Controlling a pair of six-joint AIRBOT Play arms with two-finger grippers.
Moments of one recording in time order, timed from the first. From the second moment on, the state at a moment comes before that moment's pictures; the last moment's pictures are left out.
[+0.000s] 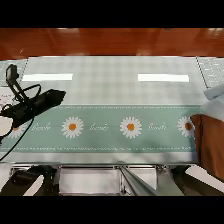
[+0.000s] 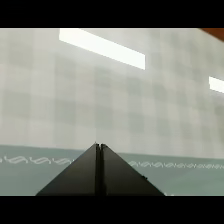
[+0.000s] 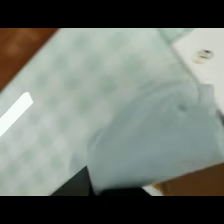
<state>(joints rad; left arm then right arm) -0.16 -0.65 0.58 1.00 -0.52 -1.61 -1.05 -1.16 1.80 -0.98 1.75 1.61</state>
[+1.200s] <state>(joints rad) -0.16 -0.89 0.70 1.00 -0.32 -1.53 -1.29 -0.72 0.98 -1.33 1.78 1.62</state>
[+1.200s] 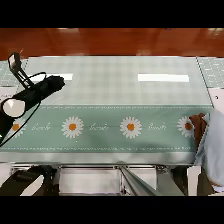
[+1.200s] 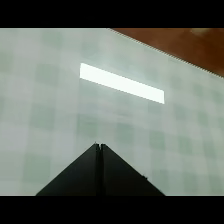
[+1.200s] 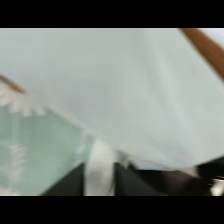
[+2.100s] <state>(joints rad) -0.23 -1.41 1.38 1.27 -1.26 -1.65 0.18 -1.51 1.56 -1.54 1.46 1.68</state>
